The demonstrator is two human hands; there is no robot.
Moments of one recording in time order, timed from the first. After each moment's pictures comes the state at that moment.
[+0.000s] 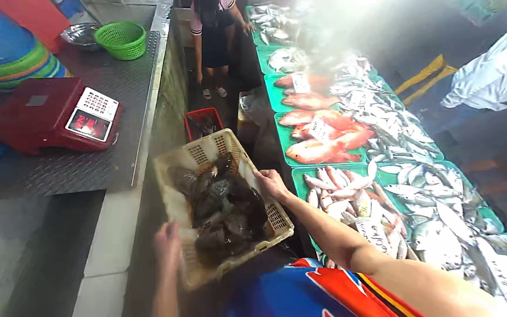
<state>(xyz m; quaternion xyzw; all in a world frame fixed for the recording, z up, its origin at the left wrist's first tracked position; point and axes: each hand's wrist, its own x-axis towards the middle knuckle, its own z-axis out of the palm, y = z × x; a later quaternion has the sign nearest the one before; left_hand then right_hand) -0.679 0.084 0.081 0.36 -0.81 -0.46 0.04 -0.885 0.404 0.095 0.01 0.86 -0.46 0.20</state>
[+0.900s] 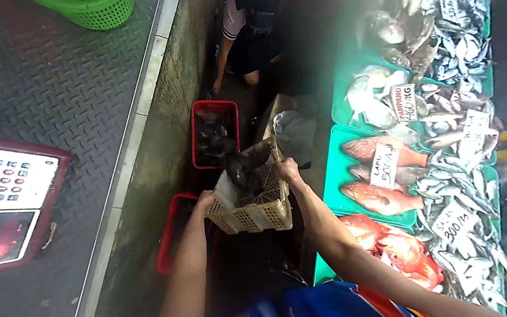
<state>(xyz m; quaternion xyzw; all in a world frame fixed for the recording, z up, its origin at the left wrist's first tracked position) -1.270 0.027 -0.199 0.35 -0.70 -0.51 -0.36 -1.483 0.283 -0.038 0.19 0.90 -0.21 0.33</state>
